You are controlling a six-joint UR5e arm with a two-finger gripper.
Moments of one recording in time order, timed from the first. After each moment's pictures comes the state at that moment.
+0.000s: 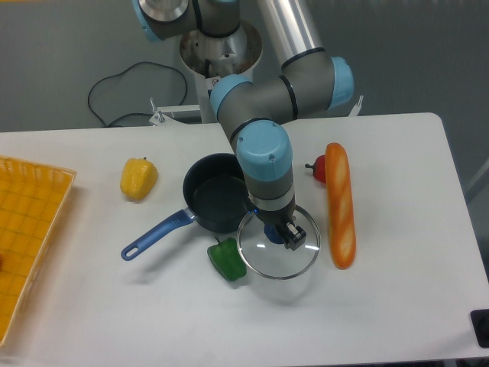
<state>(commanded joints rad) 2.44 -1.98 -1.58 -1.08 1.67 1.30</state>
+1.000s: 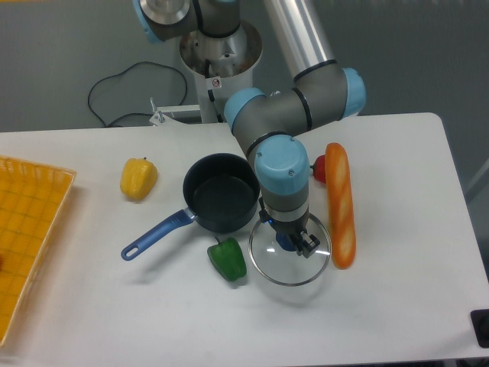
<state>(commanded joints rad) 2.47 -2.04 -1.54 -1.08 1.67 1.31</state>
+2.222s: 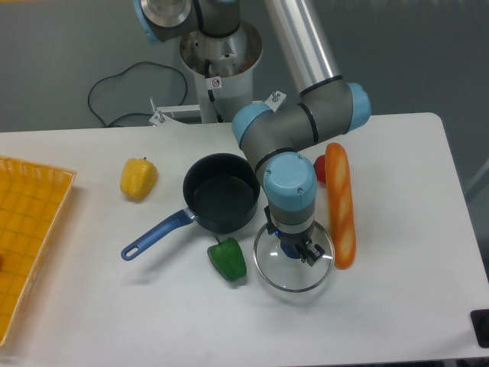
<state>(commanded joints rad) 2.47 -2.08 -1.54 -1.07 1.67 1.31</state>
